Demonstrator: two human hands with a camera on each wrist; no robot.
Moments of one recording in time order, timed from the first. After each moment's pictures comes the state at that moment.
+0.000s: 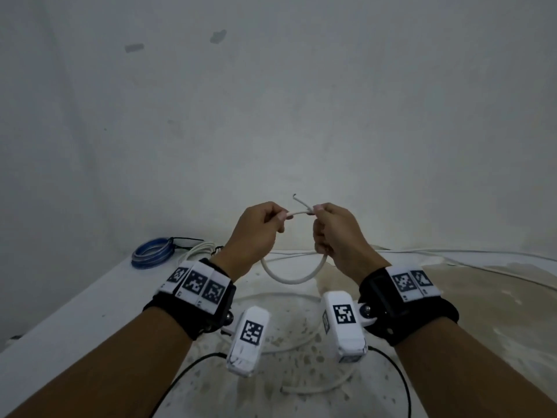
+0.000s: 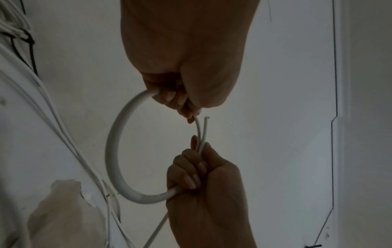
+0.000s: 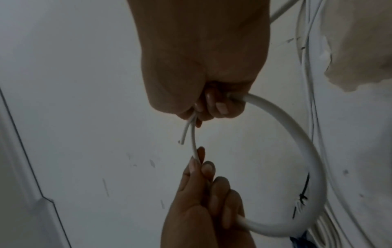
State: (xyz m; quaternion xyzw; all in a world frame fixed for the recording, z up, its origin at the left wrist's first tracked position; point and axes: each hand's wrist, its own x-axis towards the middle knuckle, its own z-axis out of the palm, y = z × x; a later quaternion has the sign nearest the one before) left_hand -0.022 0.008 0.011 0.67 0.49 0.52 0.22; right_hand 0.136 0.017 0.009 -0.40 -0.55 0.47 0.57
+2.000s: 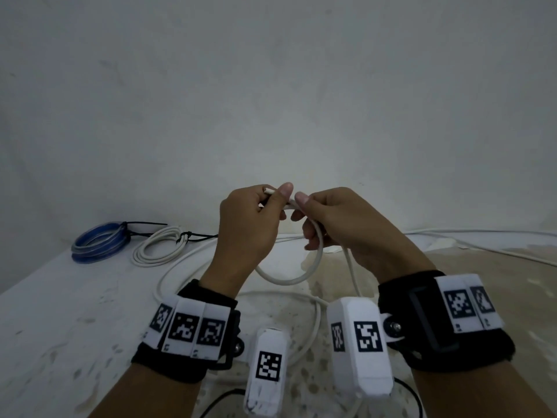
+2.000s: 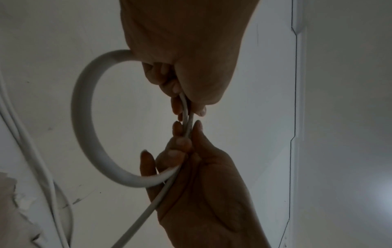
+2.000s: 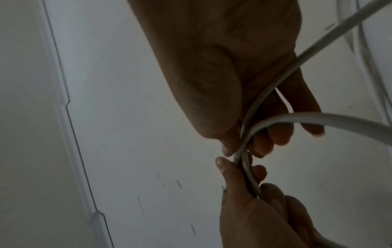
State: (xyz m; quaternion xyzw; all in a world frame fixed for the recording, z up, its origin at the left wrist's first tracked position) left_hand 0.009 0.059 -0.026 0.65 0.48 0.59 0.09; right_hand 0.161 0.057 -0.008 -0.45 -0.69 0.39 0.41
